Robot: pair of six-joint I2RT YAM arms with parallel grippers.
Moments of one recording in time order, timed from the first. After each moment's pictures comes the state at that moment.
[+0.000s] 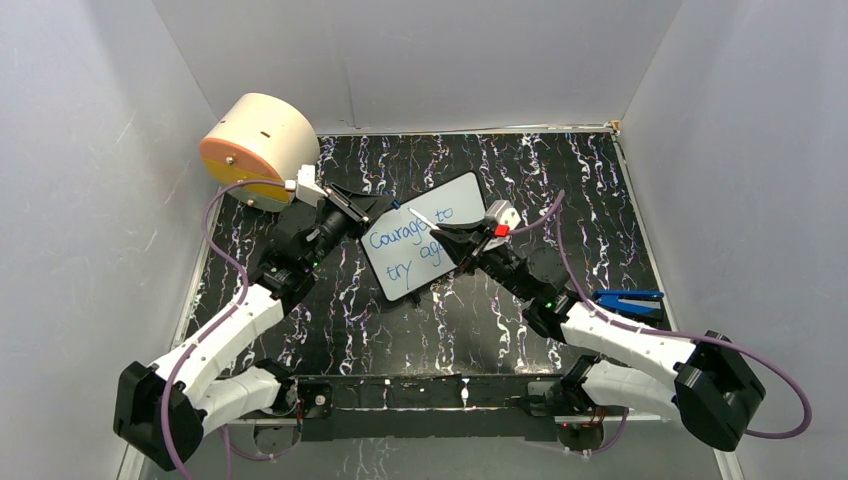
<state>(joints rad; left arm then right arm) -0.52 1.02 0.74 0.22 0.06 -1.18 0.85 1.05 0.49 0.80 -0.11 0.08</state>
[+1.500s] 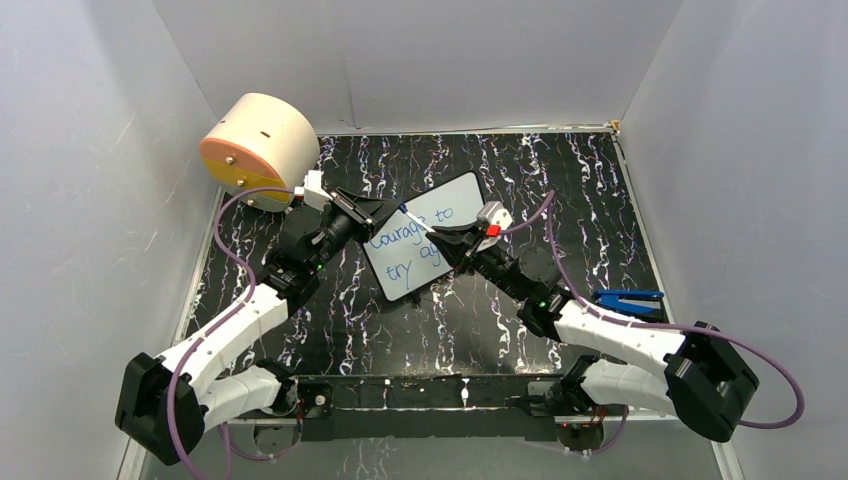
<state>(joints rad) -0.54 1.06 0.70 0.29 0.09 -1.30 0.87 1.10 0.49 0.83 -0.09 0.07</state>
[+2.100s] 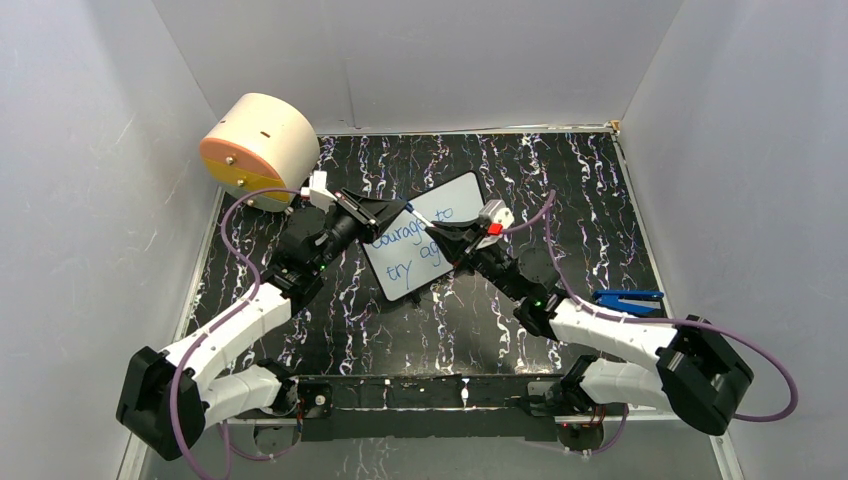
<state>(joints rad) -0.55 1.08 0.69 0.35 0.12 -1.35 0.87 1.13 0.49 0.90 -0.04 0.08</state>
